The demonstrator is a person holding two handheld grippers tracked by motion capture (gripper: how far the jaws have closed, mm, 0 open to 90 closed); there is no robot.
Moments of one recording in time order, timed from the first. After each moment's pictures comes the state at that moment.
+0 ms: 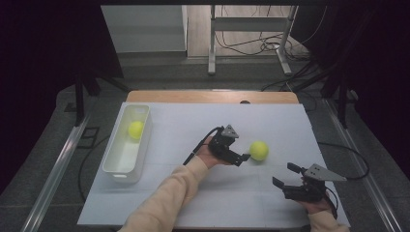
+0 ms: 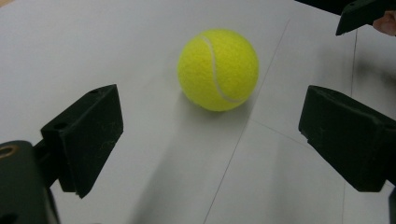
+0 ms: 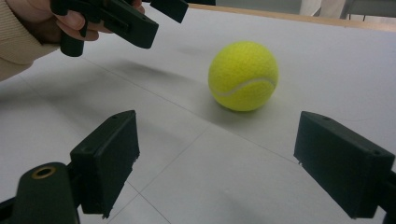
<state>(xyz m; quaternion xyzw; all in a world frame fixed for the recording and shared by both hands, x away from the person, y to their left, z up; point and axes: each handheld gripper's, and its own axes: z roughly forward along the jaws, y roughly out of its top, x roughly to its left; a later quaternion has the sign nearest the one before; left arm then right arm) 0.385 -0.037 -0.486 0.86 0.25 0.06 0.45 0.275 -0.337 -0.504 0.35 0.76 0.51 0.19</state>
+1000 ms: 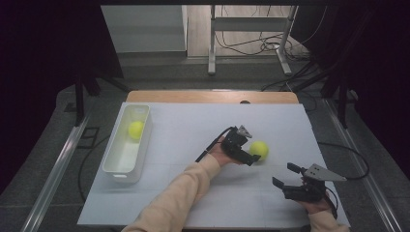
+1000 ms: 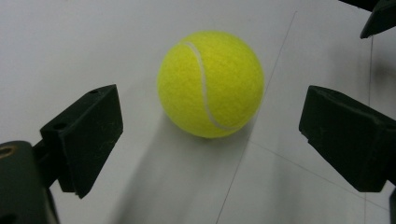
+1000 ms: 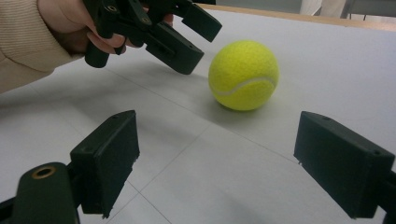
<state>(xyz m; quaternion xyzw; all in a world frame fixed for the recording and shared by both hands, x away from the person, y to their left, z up) 0.401 -0.077 -0.497 0.87 0.25 0.04 0.42 0.275 -0.337 -0.504 0.35 0.76 0.51 0.19</state>
